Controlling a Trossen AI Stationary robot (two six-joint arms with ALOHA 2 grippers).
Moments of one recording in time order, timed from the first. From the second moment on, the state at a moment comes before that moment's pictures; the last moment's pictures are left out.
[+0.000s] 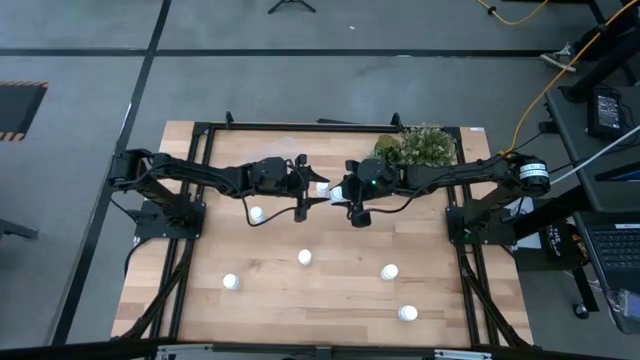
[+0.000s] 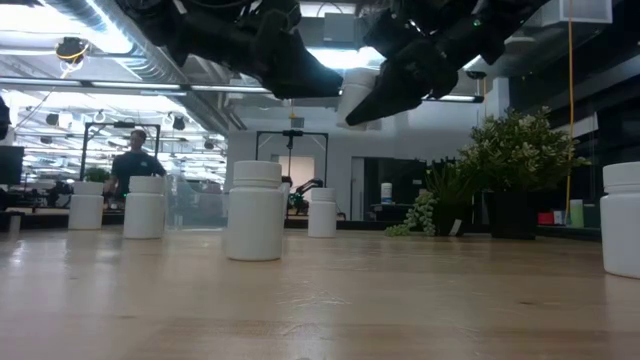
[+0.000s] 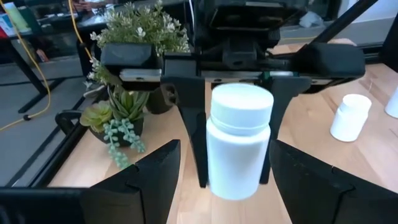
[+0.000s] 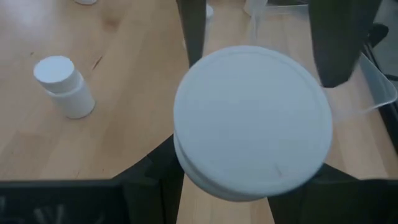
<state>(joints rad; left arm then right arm) 0.12 1.48 0.81 0.39 0.02 0.13 -0.11 1.52 0.92 -0.01 -0.07 -0.29</state>
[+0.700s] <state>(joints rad) 0.12 1.48 0.81 0.39 0.02 0.13 -0.11 1.59 1.02 -0.03 -0.08 -0.32</state>
